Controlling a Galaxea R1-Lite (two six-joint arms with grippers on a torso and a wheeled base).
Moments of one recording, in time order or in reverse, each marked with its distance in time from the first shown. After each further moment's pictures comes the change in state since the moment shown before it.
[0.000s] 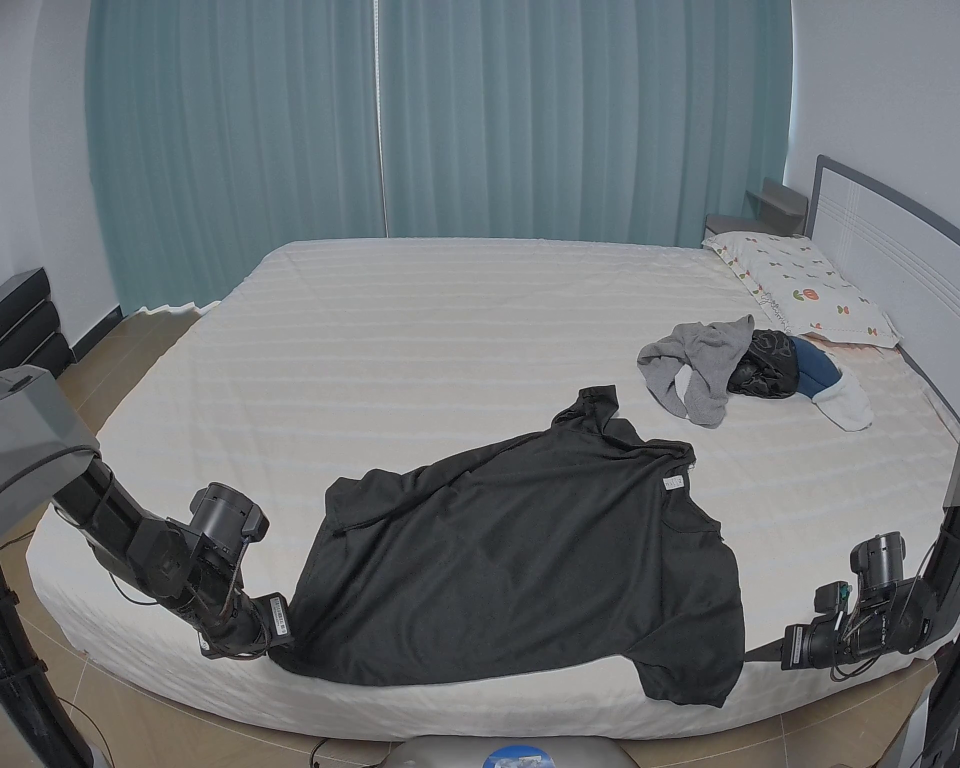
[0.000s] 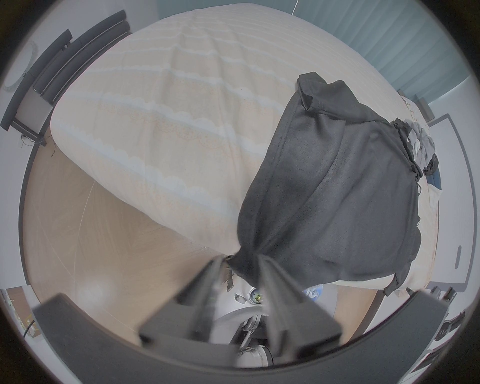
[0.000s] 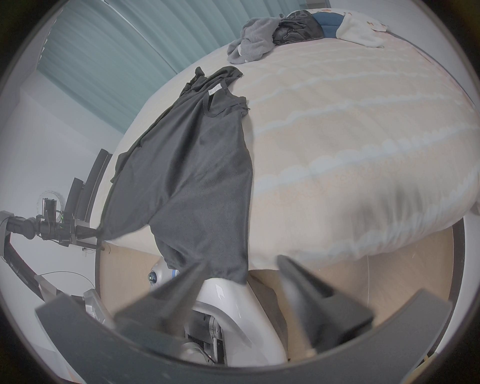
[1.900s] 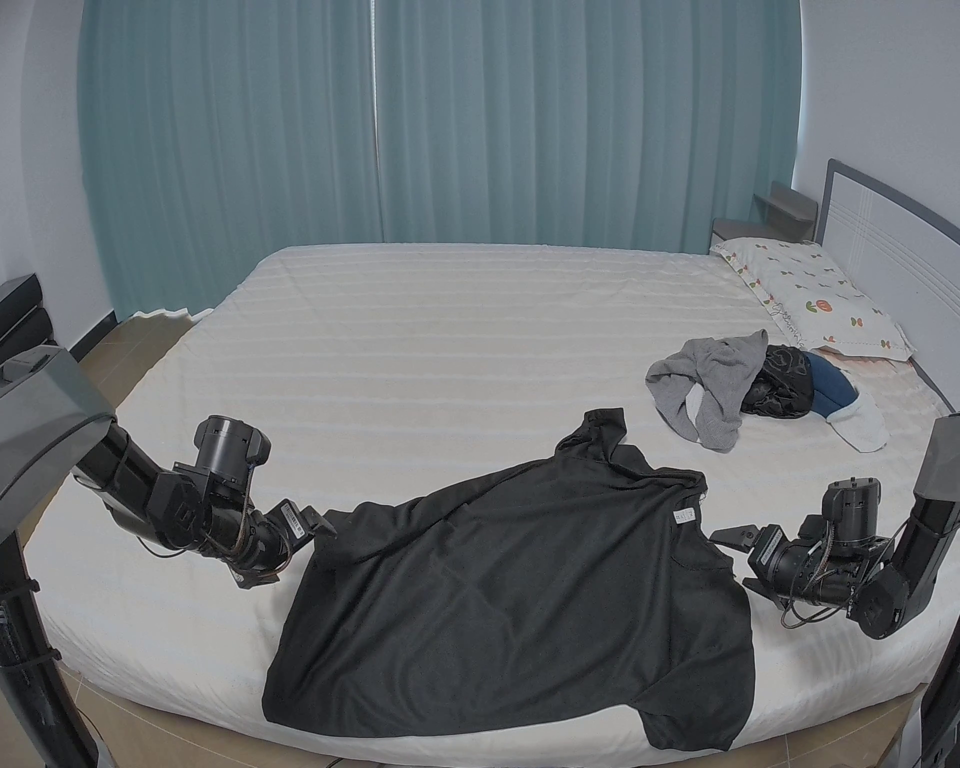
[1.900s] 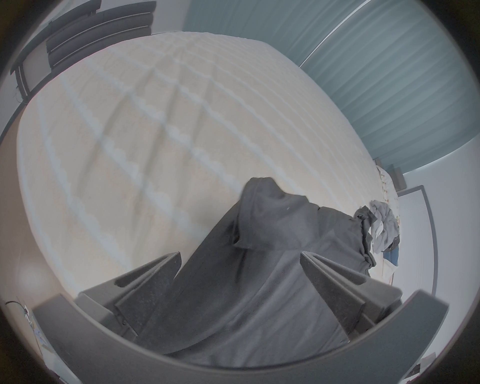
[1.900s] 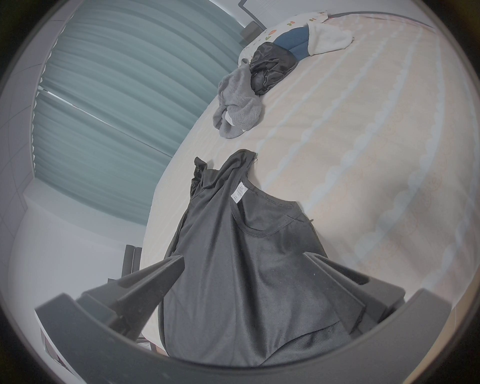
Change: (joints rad) left arm 0.050 0.100 -0.238 -0.187 -0.077 -0.200; right arm 0.197 0.026 -0.169 -0.292 -0.162 0.725
